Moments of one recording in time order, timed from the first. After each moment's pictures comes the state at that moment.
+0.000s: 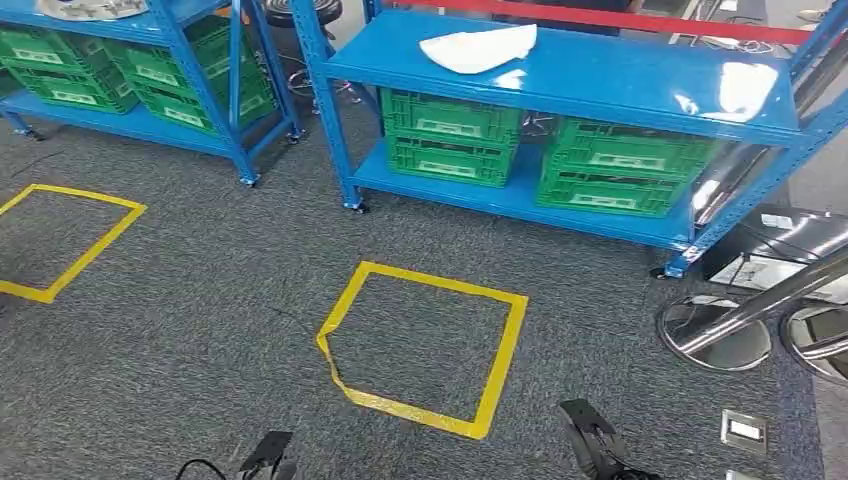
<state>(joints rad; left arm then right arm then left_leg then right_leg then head) -0.17 0.03 -1.07 -0.21 0.78 0.26 0.02 -0.16 -0.01 0.52 -0.21 -0.23 -0.24 -0.07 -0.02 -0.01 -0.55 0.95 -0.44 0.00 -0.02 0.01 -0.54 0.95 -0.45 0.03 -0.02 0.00</state>
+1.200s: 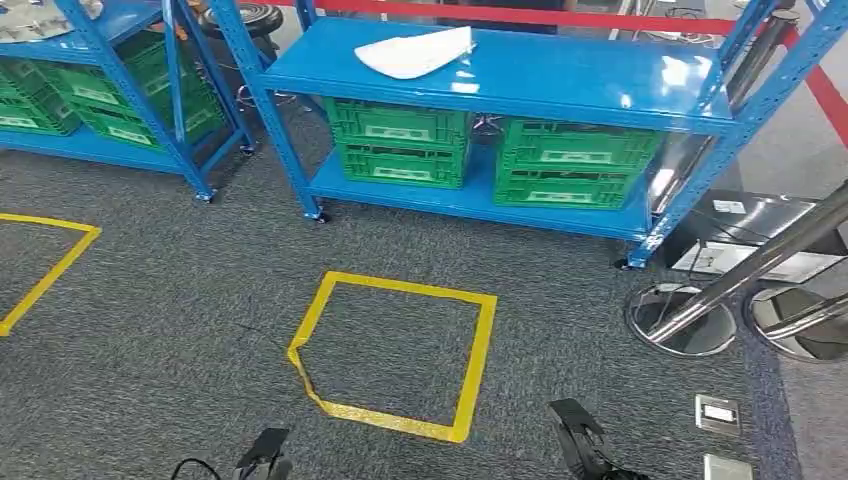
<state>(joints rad) -0.18 0.03 -1.07 -0.21 0.78 0.26 0.02 -0.16 -0.01 0.52 -0.21 -0.24 -0.25 -0.07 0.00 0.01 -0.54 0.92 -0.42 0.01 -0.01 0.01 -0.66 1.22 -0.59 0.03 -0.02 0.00</state>
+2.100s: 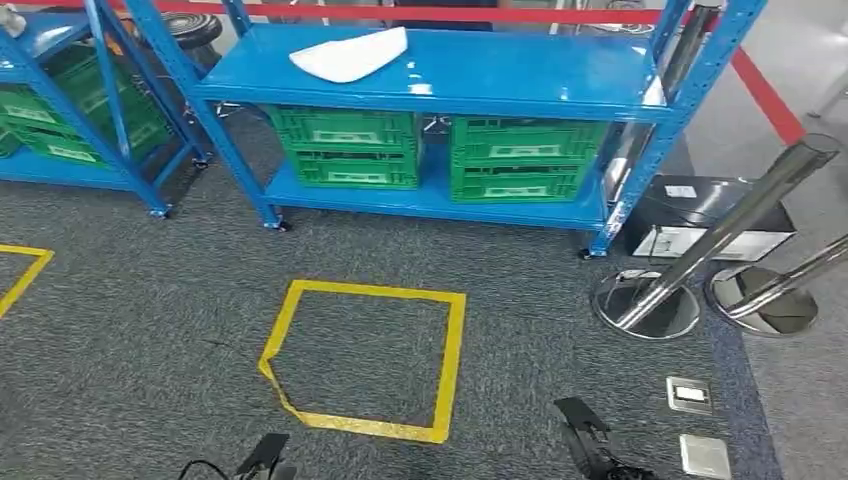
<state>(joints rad) -0.17 0.03 -1.07 -0.21 0.79 0.27 0.01 -0.16 -0.01 0.52 -0.21 -0.24 -0.25 -0.07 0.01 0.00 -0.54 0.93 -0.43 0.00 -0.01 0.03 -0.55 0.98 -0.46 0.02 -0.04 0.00</state>
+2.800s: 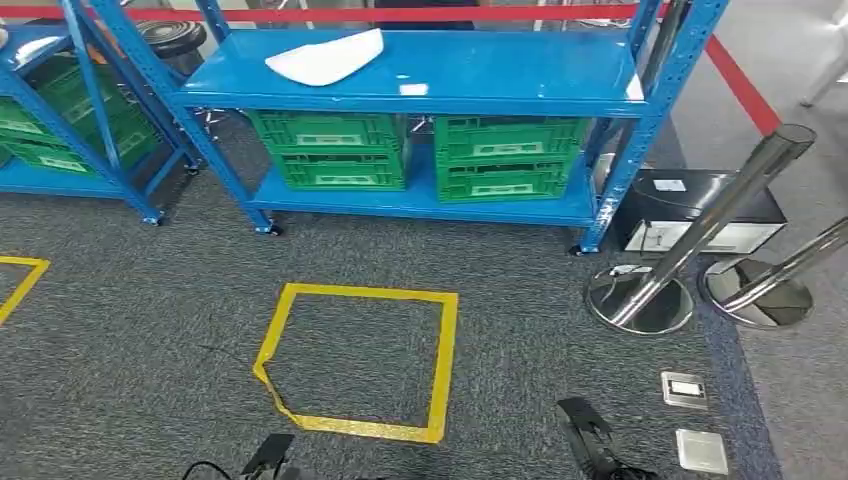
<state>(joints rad) -0.17 0.03 -1.07 -0.21 0.79 0.27 0.01 -0.16 -0.01 0.52 -0.21 -0.24 -0.25 -0.07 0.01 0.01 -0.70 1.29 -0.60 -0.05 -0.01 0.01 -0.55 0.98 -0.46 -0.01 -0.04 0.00</state>
